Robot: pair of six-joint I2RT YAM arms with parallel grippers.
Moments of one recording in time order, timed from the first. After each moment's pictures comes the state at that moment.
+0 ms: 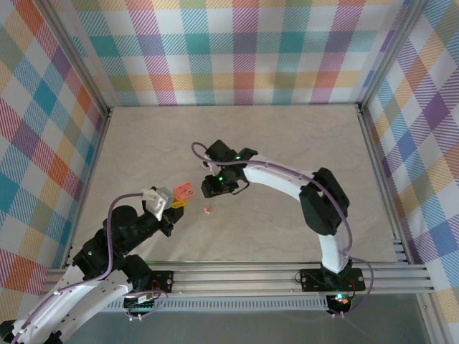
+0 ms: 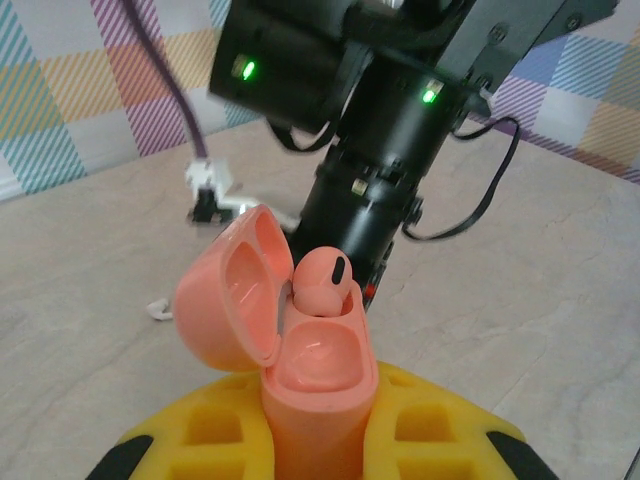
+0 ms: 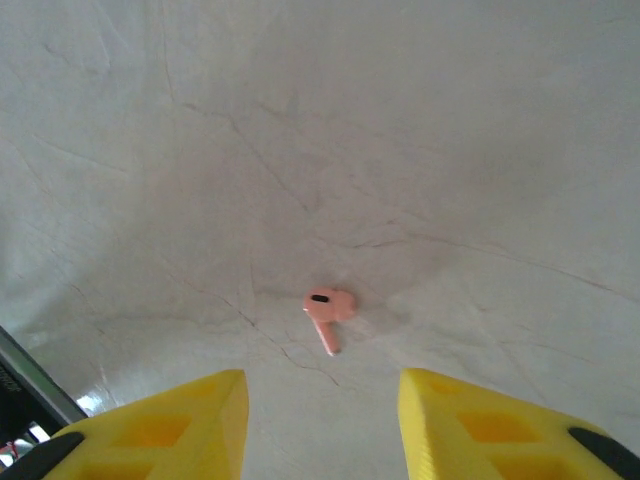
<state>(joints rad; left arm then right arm) -0.75 0.33 0.57 -0.49 -0.04 -0.01 0.89 2.01 1.61 -0.76 -0.26 0.44</state>
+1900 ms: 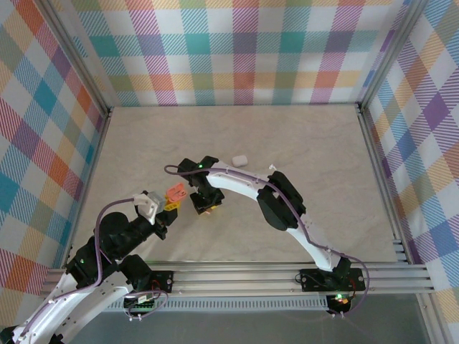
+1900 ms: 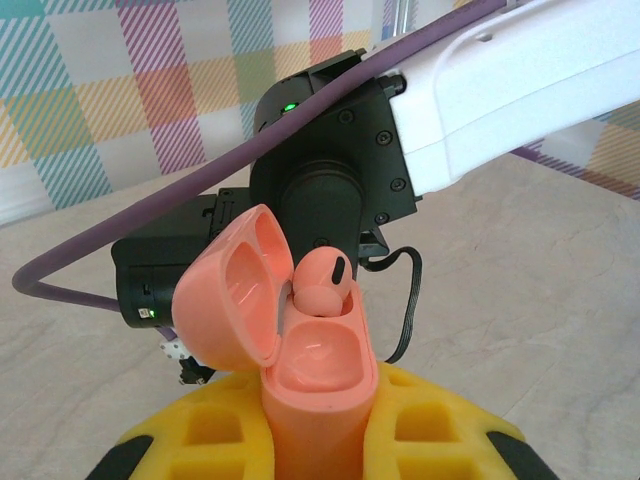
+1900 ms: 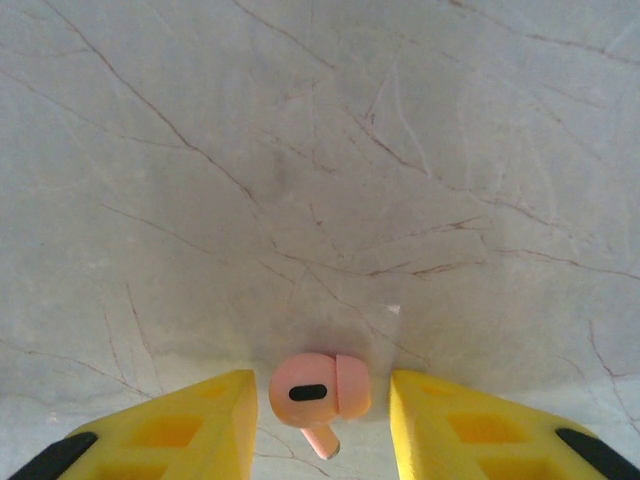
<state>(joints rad) -0.75 0.23 0.57 -0.53 -0.07 -0.01 1.00 2.41 2.07 -1.17 -0.10 0.45</state>
